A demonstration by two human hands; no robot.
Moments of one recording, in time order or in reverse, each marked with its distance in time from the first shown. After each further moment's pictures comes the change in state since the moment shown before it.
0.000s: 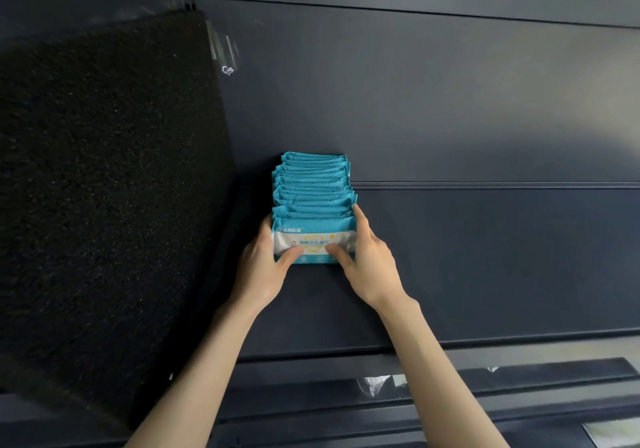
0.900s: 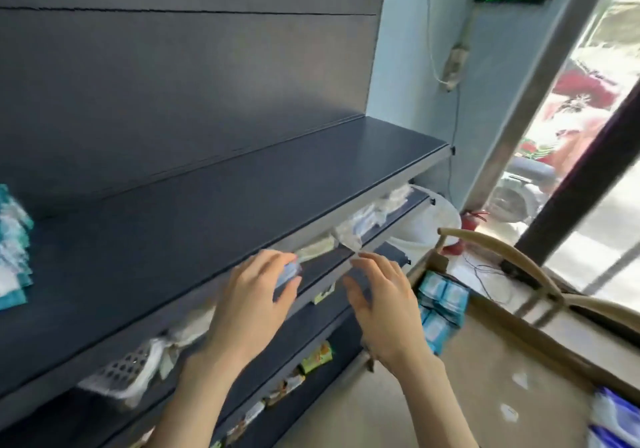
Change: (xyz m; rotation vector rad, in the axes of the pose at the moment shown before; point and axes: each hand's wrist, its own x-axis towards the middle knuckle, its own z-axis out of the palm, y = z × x) left_hand -0.183 0.211 0.226 0.129 -0.436 0.763; right_hand -0.303 0.174 -0.221 -0.385 0.599 0.346
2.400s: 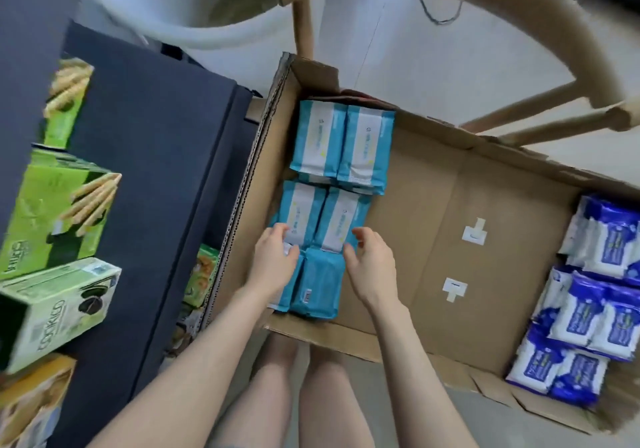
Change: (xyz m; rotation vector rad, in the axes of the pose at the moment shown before) left_hand 0.123 -0.010 0.700 -0.114 -1.177 -0.605; right_hand -0.002 0.572 0.233 0.193 -0.444 1.292
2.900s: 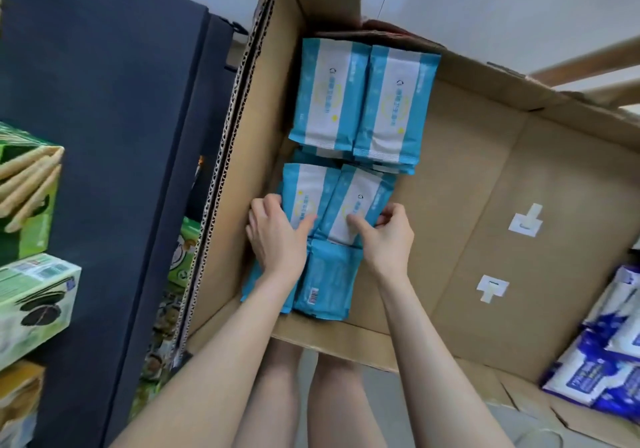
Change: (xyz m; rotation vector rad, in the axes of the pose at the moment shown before) left_hand 0.056 -0.019 0.053 0.106 0.379 -0.095; right_hand 0.068 0.034 0.050 0.417 0.127 0.316
